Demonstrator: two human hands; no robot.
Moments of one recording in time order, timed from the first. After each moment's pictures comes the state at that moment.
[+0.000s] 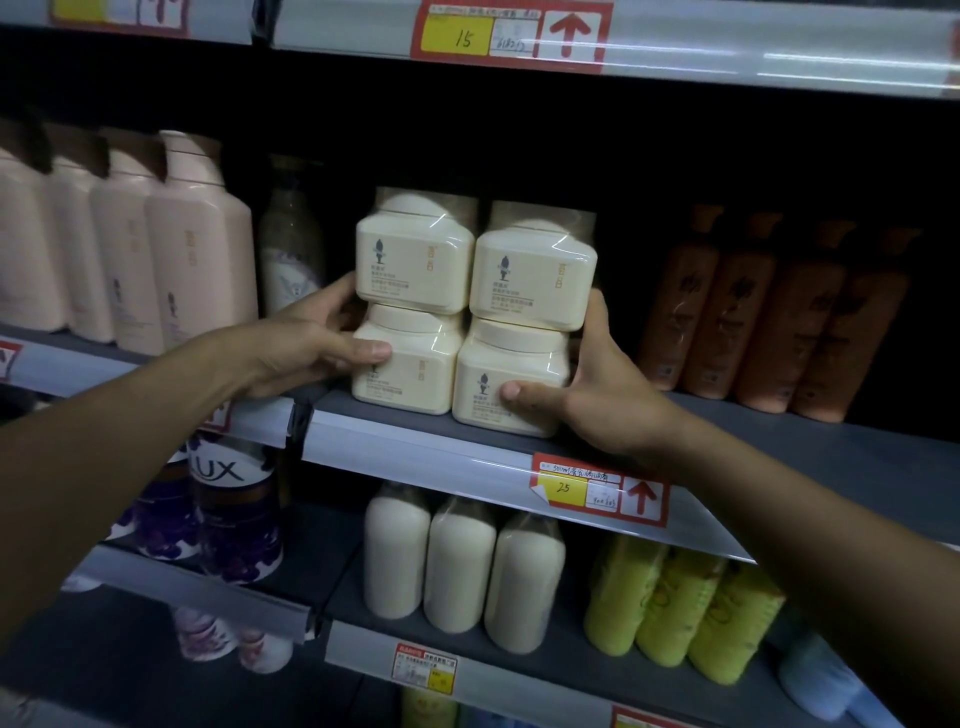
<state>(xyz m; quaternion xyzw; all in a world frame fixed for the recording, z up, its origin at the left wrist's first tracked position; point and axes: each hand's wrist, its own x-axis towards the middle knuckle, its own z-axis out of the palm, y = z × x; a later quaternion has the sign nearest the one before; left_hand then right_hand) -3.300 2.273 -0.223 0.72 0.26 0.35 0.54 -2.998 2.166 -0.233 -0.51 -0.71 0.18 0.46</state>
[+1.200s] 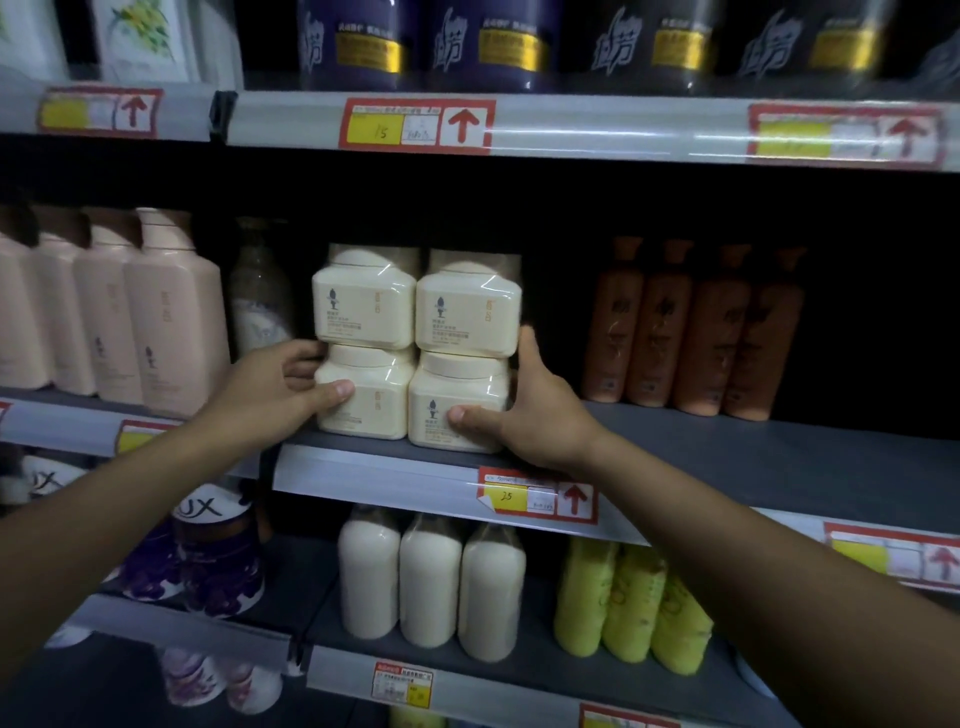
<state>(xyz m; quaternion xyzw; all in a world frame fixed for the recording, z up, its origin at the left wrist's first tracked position) -3.281 2.215 -0.226 0.71 0.46 0.46 0.27 -3.005 2.142 -0.226 -0.59 -0.68 0.13 0.42</state>
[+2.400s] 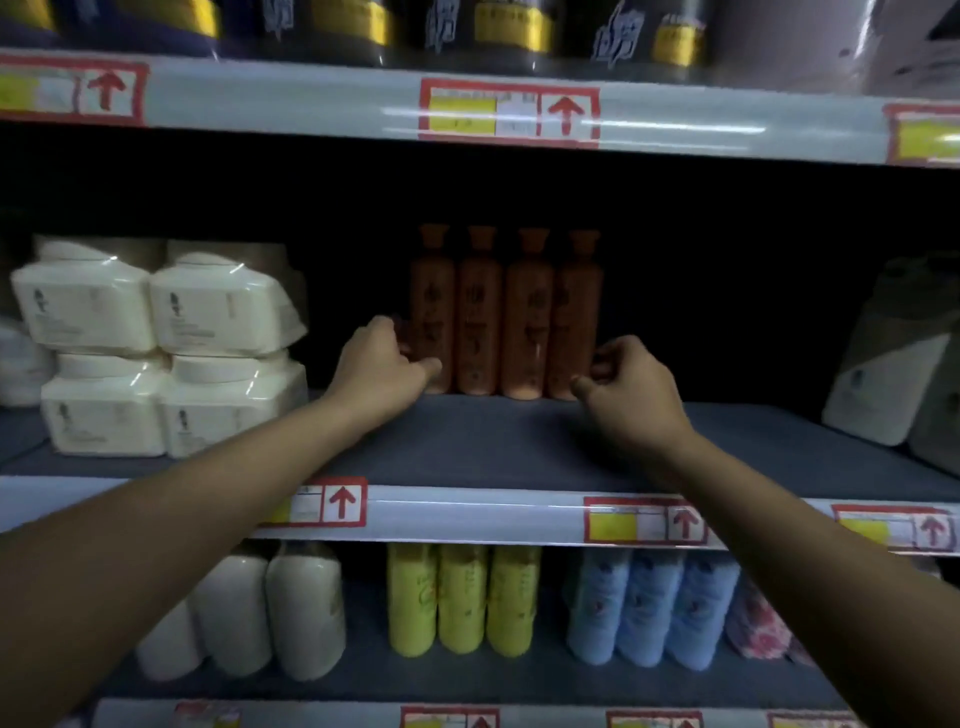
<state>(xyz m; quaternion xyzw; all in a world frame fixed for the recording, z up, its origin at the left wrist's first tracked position) -2.987 2.169 -0.208 0.75 0.46 0.44 0.19 -2.764 2.044 -0.223 -0.74 -0.46 -0.02 0.48</state>
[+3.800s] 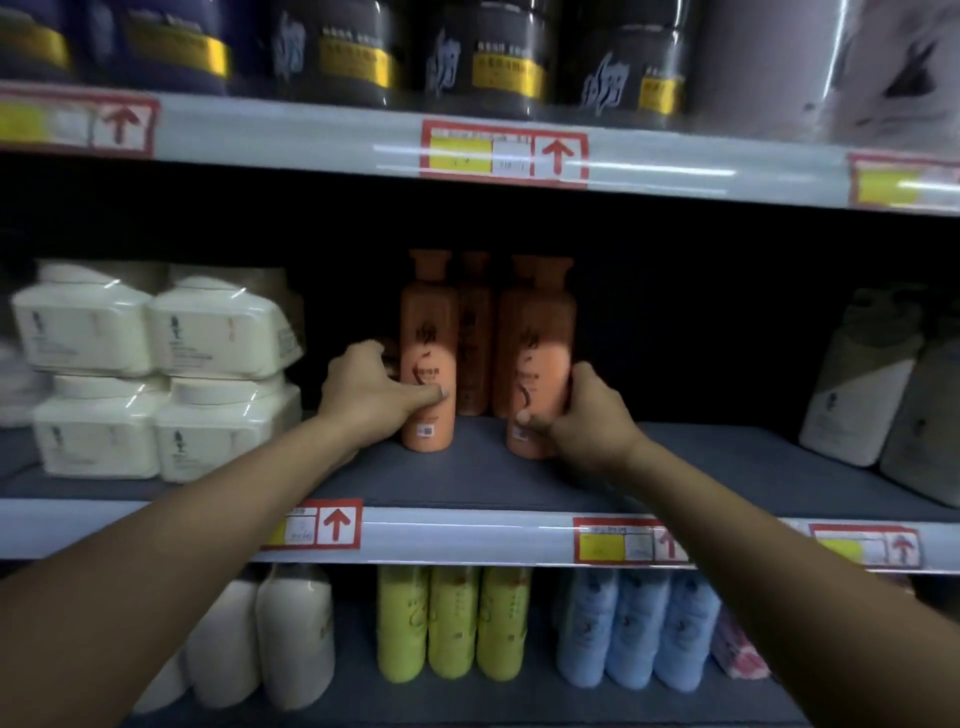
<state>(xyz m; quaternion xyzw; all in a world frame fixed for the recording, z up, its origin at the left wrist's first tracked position) -2.989 2.178 -0.213 0.72 0.45 0.46 0.24 -2.787 2.052 -0.216 -0.76 -0.49 0.05 0.43</state>
